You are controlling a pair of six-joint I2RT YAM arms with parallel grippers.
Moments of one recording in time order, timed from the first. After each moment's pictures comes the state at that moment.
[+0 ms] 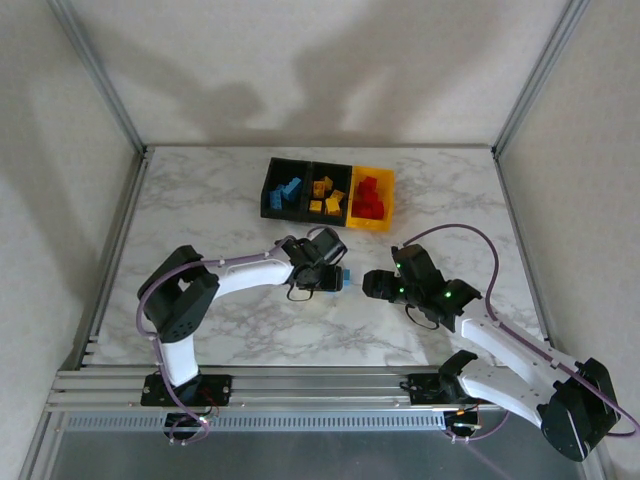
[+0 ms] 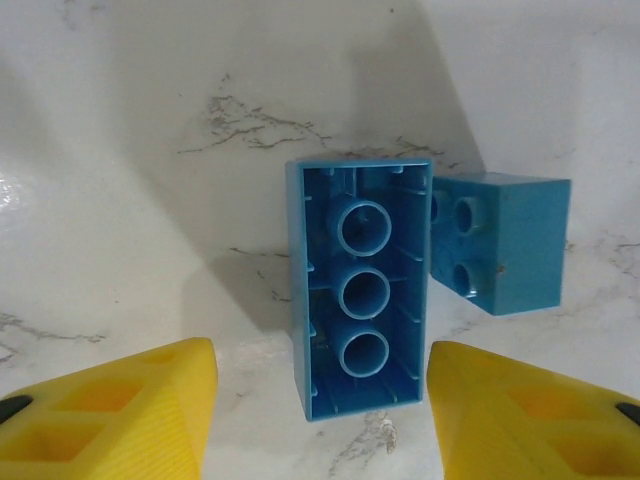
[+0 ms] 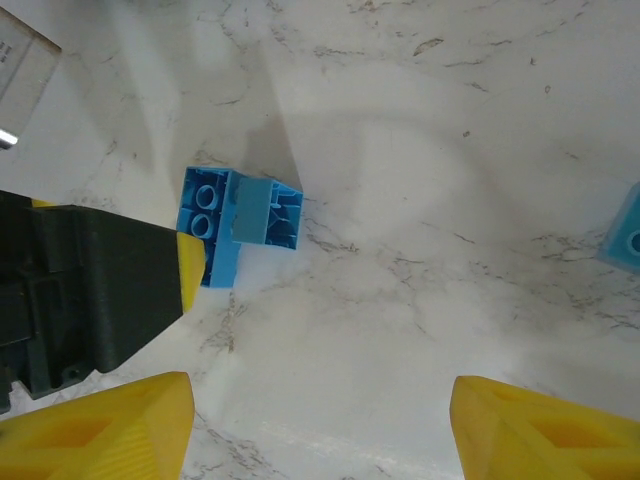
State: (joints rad) left arm -0.86 1.83 1.18 -0.51 -0.03 -0.80; right arm 0.66 0.96 0.60 -0.50 -0.02 0.67
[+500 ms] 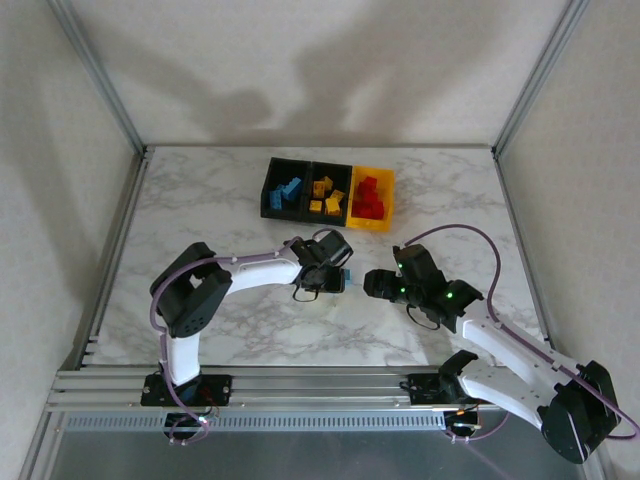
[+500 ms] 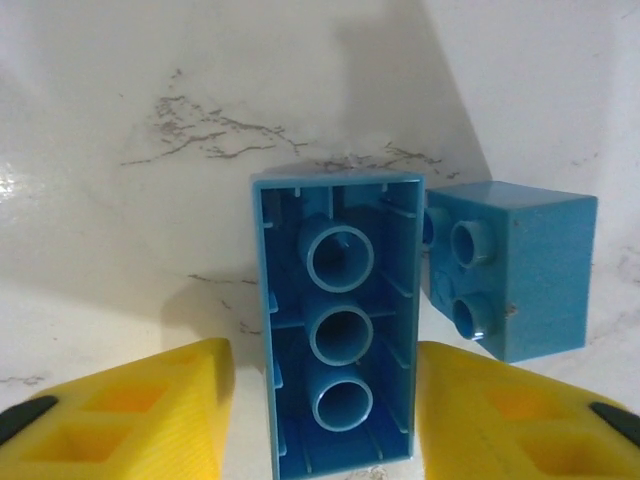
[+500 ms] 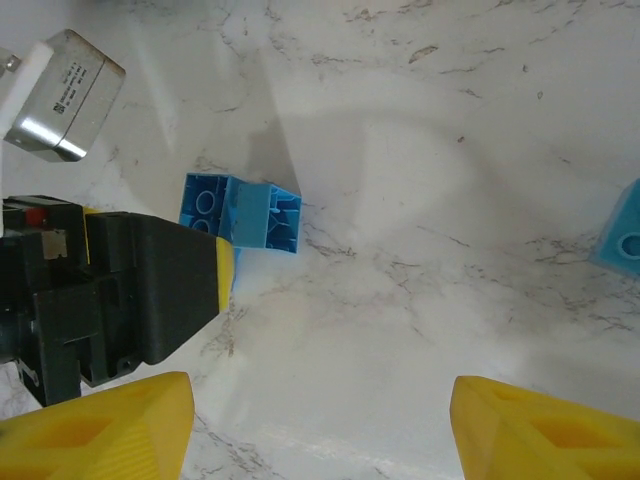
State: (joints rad) left arm -0.87 1.90 1.22 -0.51 -0.03 -0.81; right arm 0.65 0.94 0.60 -0.50 -0.02 0.67
